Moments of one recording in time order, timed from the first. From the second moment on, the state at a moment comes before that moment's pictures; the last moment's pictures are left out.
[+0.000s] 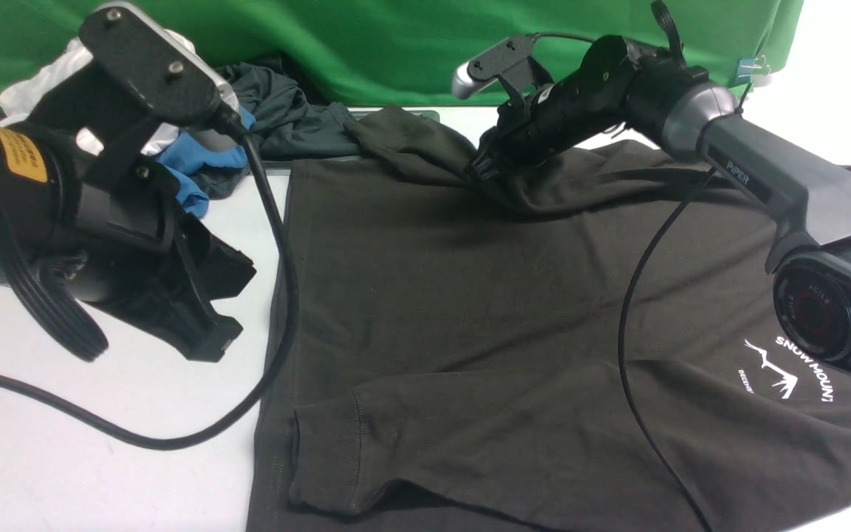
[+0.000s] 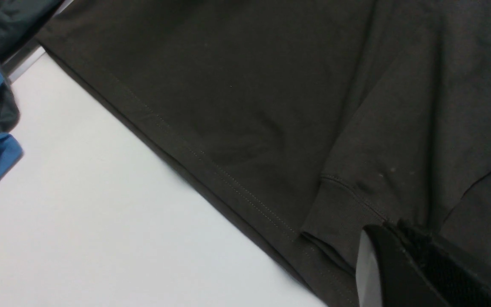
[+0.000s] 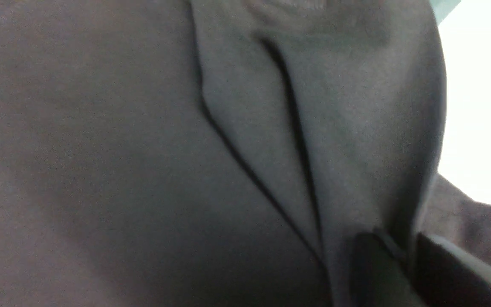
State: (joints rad) right arm 0.30 2.60 -2.39 0.42 0.83 -0.60; left arm -0.37 1.12 -1.05 -0.14 0.94 0.48
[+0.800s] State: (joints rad) right arm 0.30 2.61 -2.45 0.33 0.72 -0.51; left arm -0.37 1.12 -1.05 -0.14 0.94 0.48
